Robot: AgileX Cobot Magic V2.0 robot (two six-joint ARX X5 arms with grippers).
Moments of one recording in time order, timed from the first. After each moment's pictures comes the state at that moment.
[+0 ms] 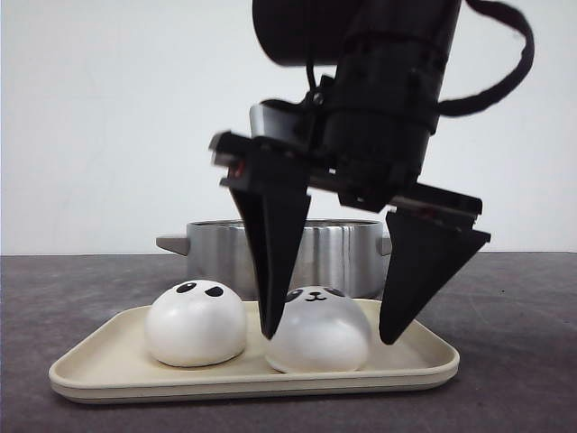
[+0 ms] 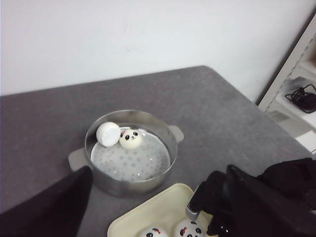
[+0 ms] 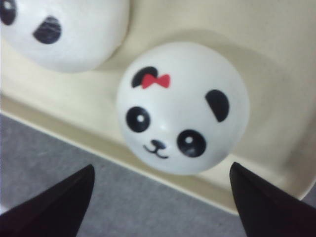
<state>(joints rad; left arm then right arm) -0.51 0.95 1.73 -1.12 0.10 -0.16 0.89 1.66 1.09 -0.74 -0.12 0.53</state>
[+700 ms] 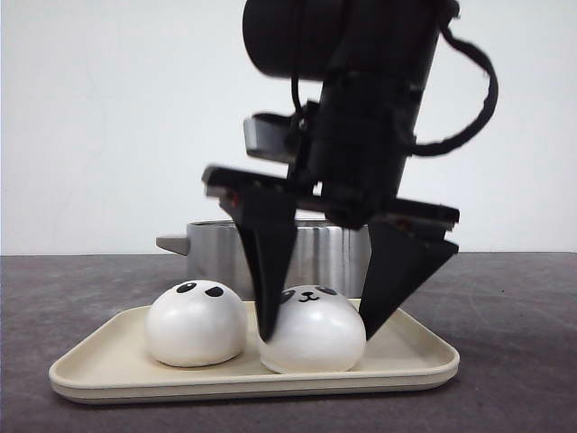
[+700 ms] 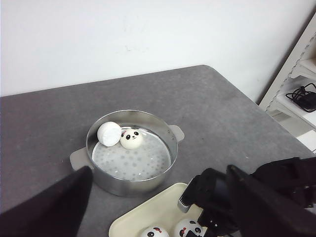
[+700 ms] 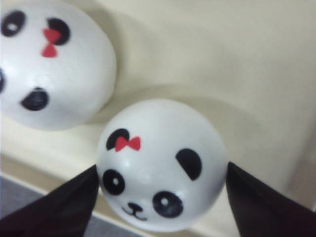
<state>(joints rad) -0.51 0.94 1.73 -1.12 0.10 -0.15 0.88 1.71 1.09 -0.64 -0.03 0.53</state>
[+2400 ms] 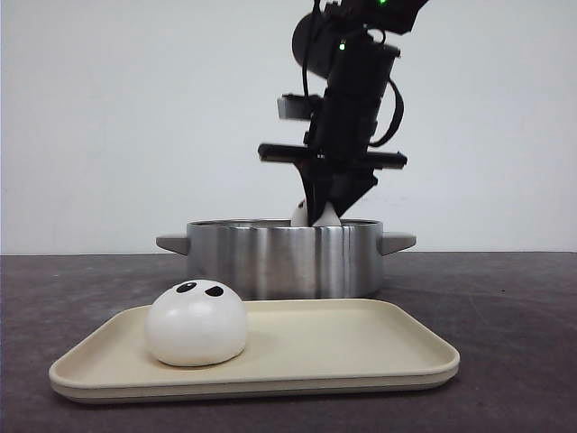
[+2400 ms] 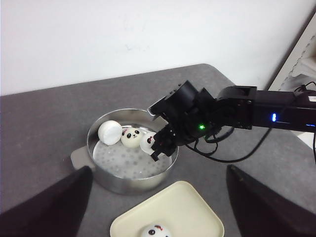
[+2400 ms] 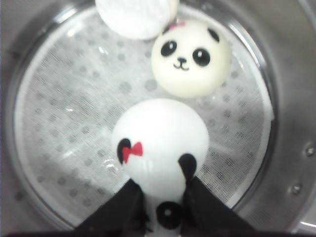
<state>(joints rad) -0.51 0.94 1.73 -1.13 0.10 -0.14 0.56 2.02 1.66 -0.64 0.05 0.21</state>
